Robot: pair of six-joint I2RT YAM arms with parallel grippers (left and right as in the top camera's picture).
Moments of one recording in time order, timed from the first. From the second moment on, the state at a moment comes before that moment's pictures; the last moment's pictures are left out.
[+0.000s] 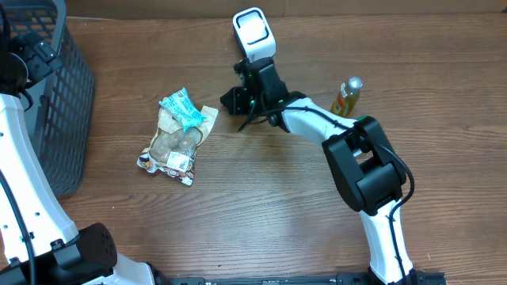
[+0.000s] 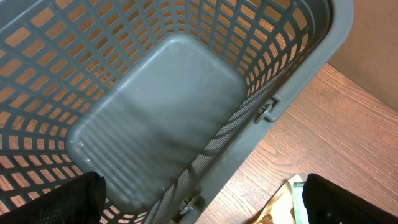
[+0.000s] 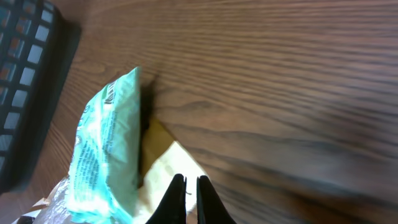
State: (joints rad) left arm 0.37 1.73 2.15 -1.31 -0.20 -0.31; right arm 0.53 2.28 1.56 -0.01 -0.43 0.49
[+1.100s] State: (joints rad) left arm 0.37 1.73 2.15 -1.31 -0.20 -0.31; right arm 0.71 2.36 1.56 0.16 -0.25 0.28
